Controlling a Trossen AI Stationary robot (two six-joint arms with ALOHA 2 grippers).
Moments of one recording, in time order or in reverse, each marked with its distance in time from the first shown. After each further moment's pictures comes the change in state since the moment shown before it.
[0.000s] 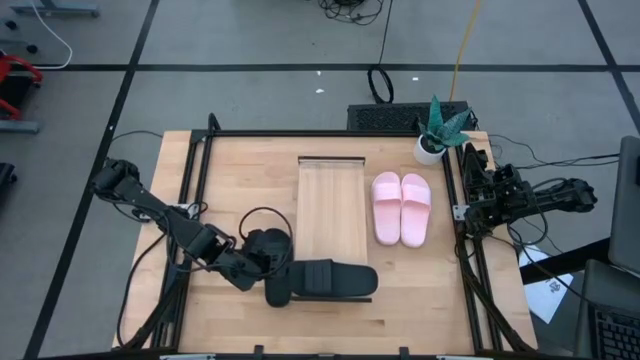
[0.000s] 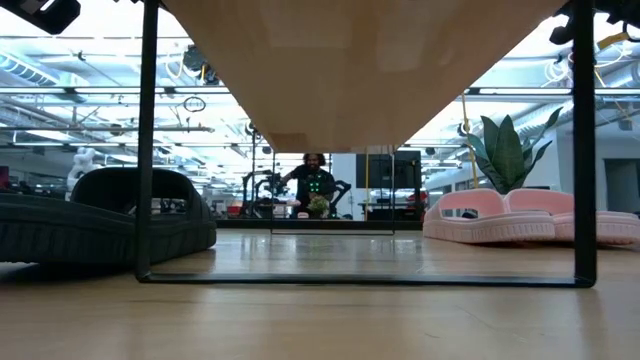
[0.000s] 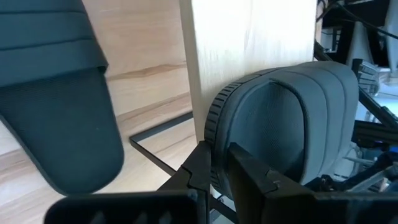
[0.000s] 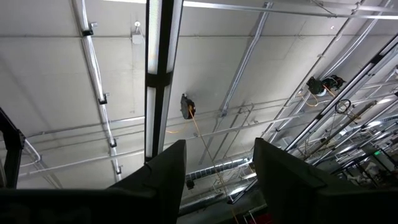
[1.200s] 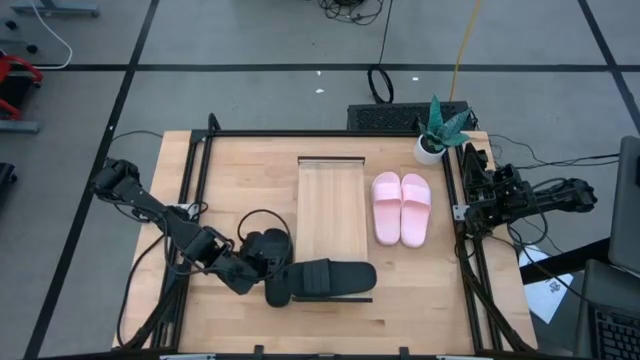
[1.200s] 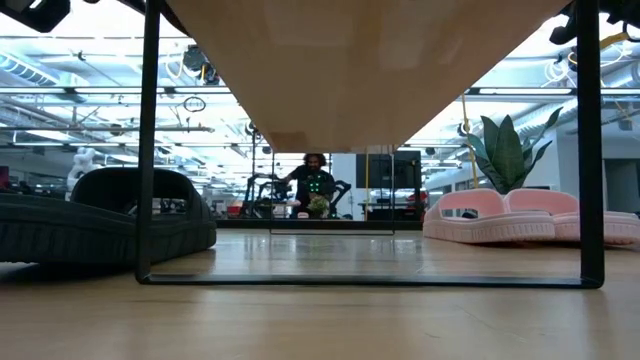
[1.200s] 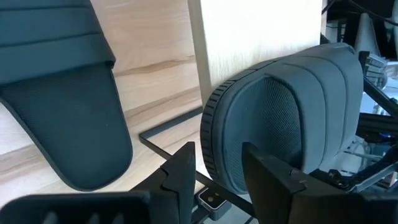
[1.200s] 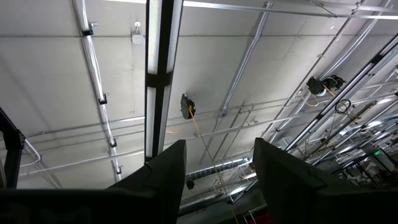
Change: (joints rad) left arm -0.022 0.000 0.000 -0.031 -0.005 0.002; right arm 0.000 0.000 0.000 0.000 0.000 0.000
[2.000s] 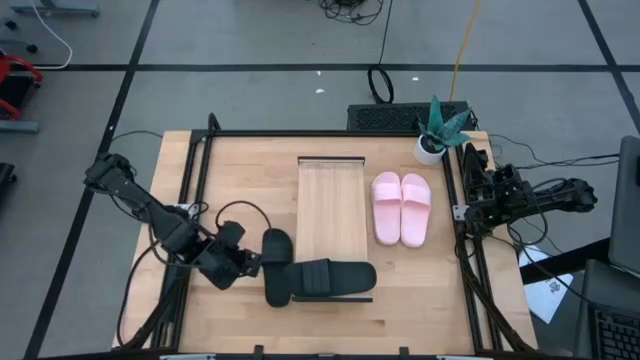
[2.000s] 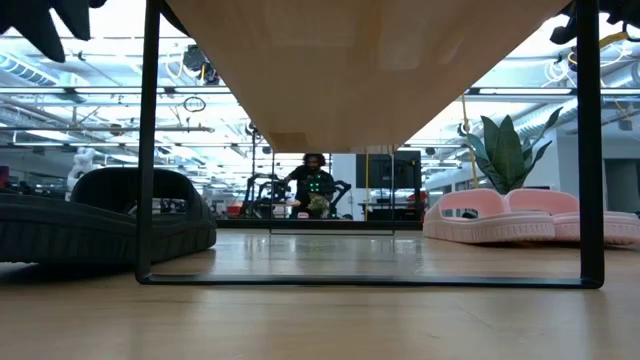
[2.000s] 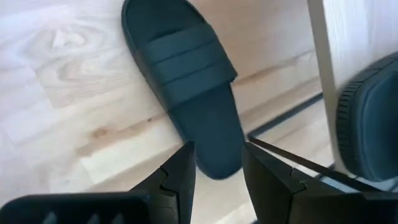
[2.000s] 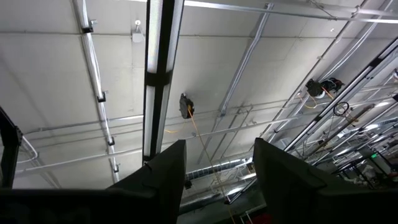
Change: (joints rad) left arm -0.042 -0.119 0.000 -0.449 0.059 0.048; right arm 0.000 0.000 0.000 0.000 0.000 -0.020
